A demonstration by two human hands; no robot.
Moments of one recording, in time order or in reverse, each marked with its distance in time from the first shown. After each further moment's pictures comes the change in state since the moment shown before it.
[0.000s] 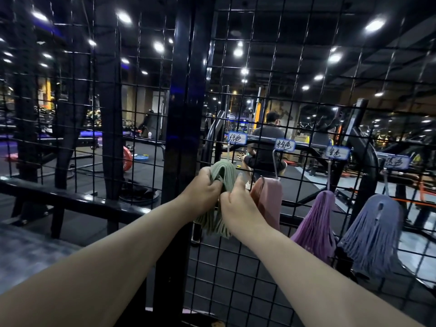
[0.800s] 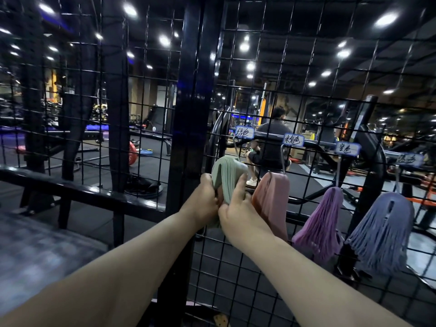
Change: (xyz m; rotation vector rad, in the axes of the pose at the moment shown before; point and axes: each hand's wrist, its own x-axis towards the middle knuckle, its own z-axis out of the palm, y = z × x) left_hand -0.007 -0.047 0.011 0.104 -0.019 0.103; right_hand -0.021 0.007 0.004 -0.255 -0.161 -0.007
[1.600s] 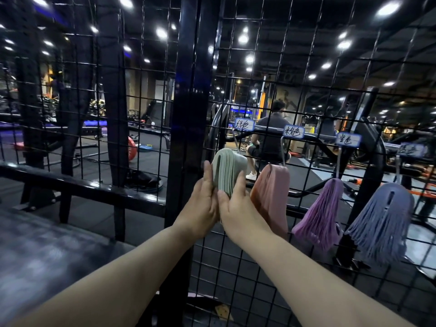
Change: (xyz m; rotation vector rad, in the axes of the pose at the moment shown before) left_hand -0.027 -0.022 0.009 0.030 0.026 0.117; right_hand -0.006 -0.001 0.007 0.290 0.019 -0.041
